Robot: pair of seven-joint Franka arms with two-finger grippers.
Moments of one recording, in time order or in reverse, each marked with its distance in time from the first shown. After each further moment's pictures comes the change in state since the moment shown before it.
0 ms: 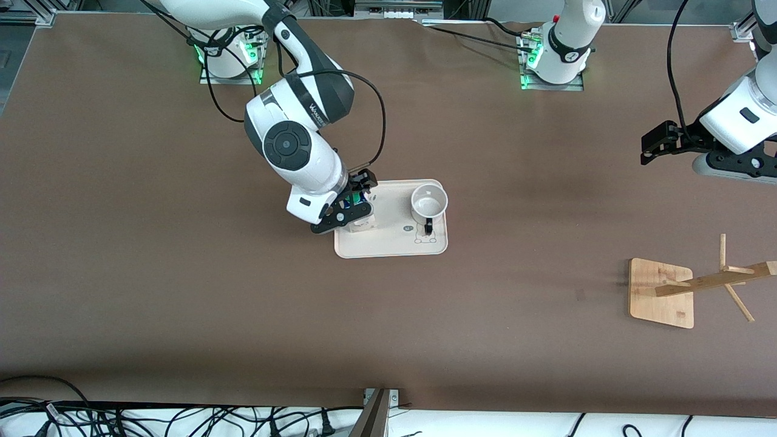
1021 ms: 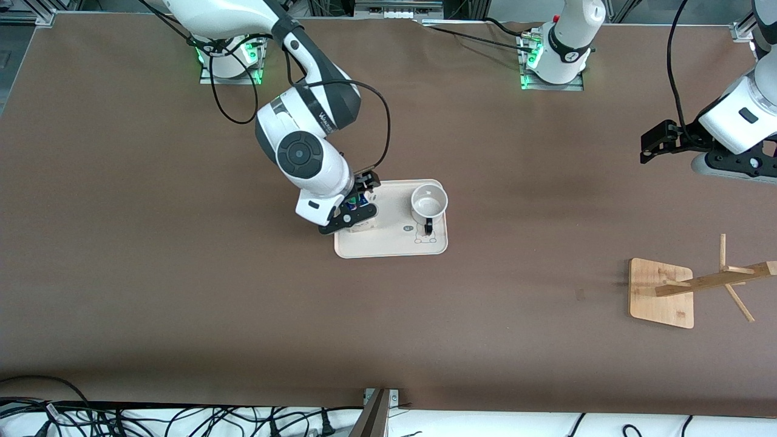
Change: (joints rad) left arm 0.000 0.000 0.000 0.000 0.000 -0.012 0.000; right arm 0.022 0.032 0.003 -0.001 0.000 -0.003 -0.001
